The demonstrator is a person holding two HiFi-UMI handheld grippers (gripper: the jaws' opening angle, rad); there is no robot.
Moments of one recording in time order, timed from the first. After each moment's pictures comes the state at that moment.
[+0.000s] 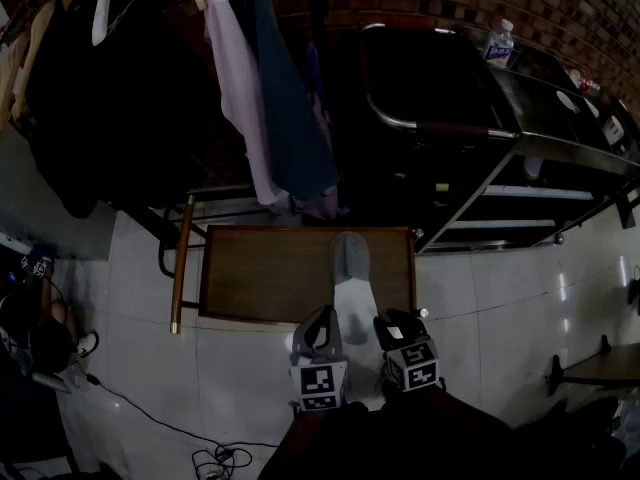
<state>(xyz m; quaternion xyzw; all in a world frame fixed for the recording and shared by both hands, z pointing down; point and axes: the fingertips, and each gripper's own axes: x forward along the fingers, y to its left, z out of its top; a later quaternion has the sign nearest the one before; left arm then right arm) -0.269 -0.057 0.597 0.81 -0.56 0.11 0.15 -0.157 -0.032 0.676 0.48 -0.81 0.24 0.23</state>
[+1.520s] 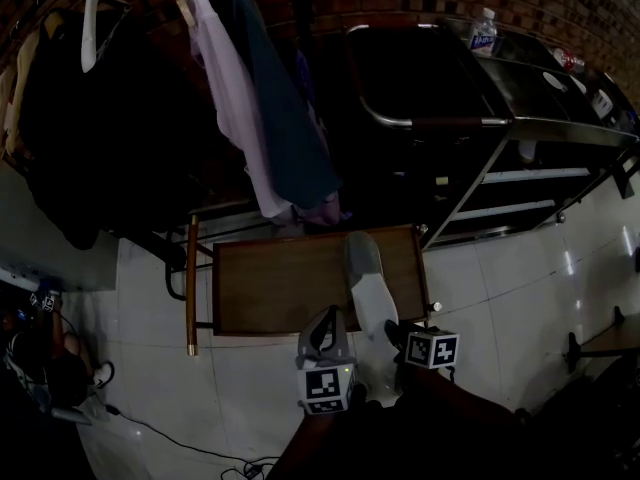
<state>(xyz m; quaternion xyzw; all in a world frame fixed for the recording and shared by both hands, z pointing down) -0.289 -0.075 0.579 0.84 -0.52 0.09 0.13 -0.169 -0.023 0.726 0.50 -0.69 0.51 0.11</state>
